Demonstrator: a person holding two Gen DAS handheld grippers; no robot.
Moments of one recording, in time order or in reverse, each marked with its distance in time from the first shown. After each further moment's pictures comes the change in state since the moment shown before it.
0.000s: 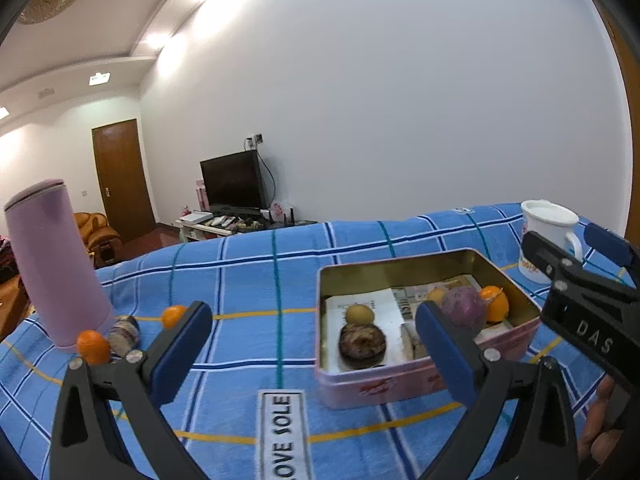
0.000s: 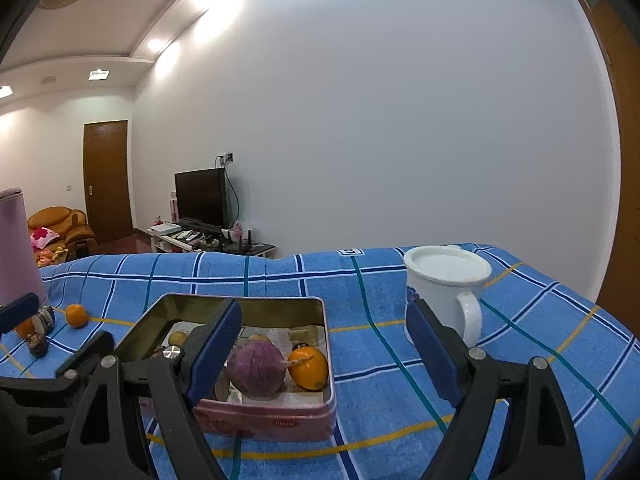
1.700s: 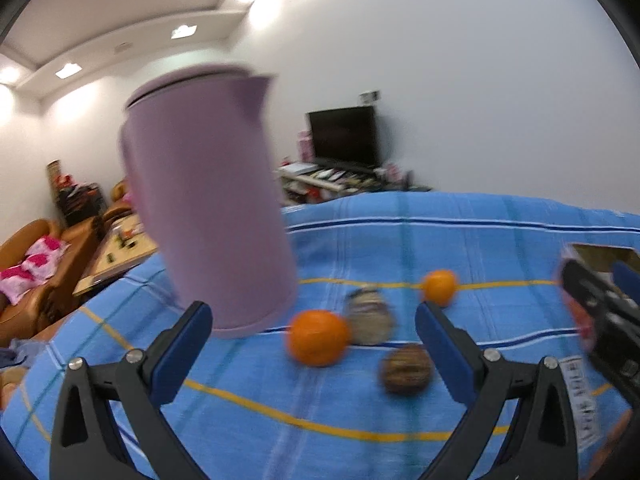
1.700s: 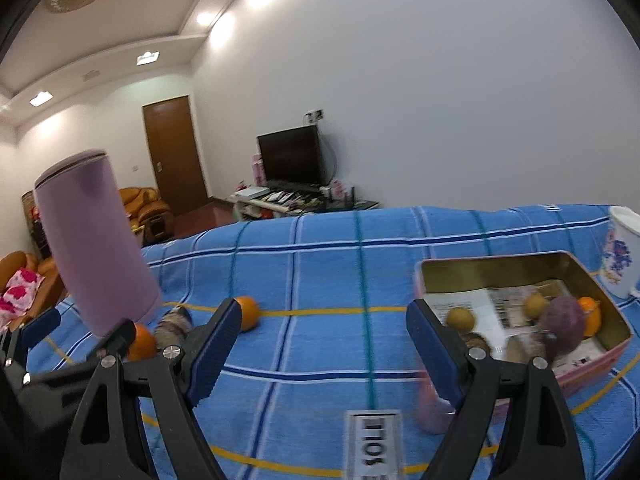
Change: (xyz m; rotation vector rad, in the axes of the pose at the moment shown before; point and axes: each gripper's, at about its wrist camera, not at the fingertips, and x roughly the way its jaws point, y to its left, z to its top) left arm 0.032 0.235 -0.029 -0.133 0.172 0.340; right arm 0.032 0.225 -0.009 0.024 0.177 0.316
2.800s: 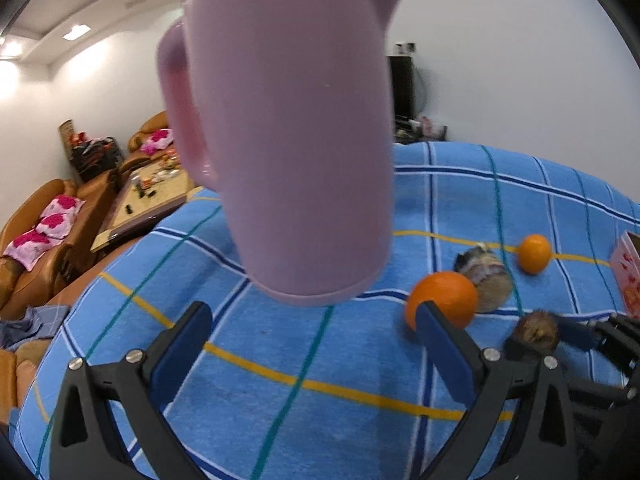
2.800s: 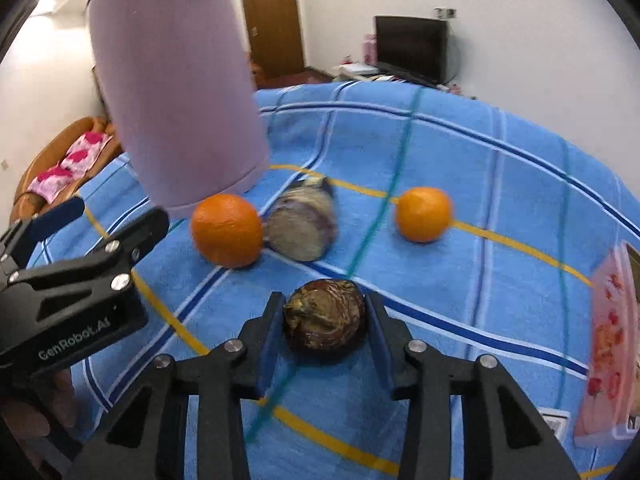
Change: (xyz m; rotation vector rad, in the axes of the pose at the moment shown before) left arm 0.047 0.057 -0.008 -0.034 0.197 0.034; right arm 0.080 0.101 -0.029 -0.267 0.436 0.267
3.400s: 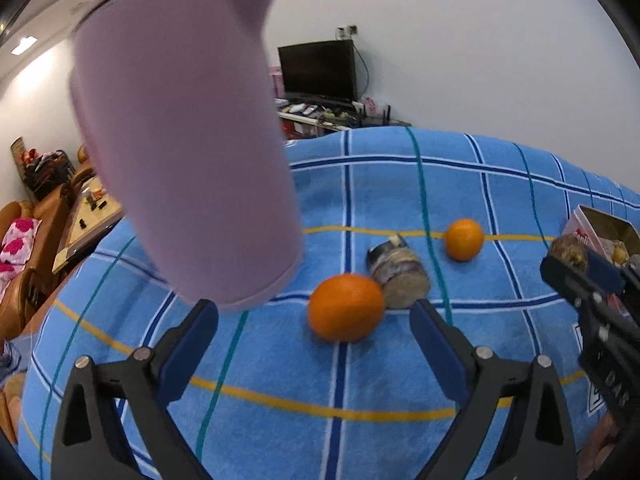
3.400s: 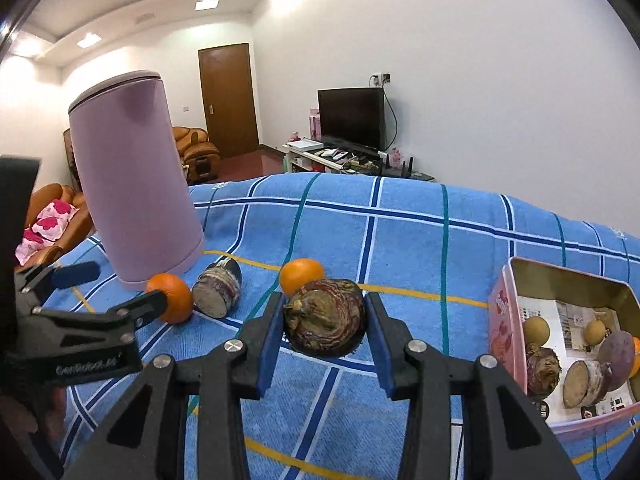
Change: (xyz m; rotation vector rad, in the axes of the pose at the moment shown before) left arm -0.003 -0.045 0.019 0.113 0.067 -0.163; right arm -0.059 -0.050 -0.011 0.093 -0.278 -0.130
